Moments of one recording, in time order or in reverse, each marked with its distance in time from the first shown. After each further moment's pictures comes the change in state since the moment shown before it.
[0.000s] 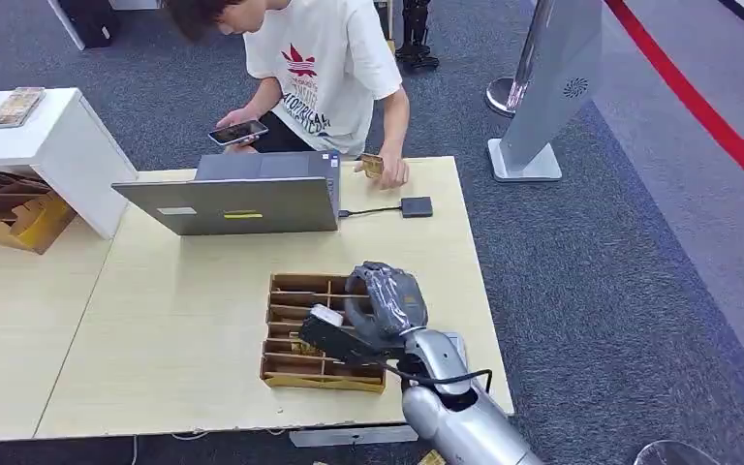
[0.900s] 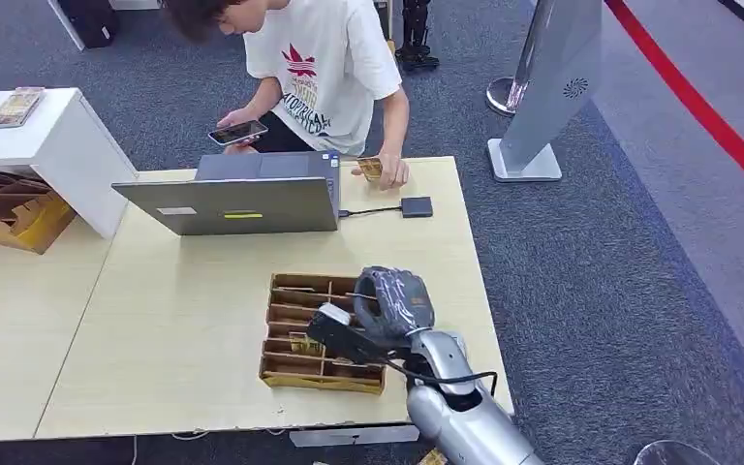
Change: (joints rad) left arm 0.000 0.000 -0.002 0.000 0.021 0.001 -0.005; right arm 0.010 0.000 -0.034 0.016 0.016 0.003 0.002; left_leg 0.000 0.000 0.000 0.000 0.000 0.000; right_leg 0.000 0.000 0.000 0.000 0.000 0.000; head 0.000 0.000
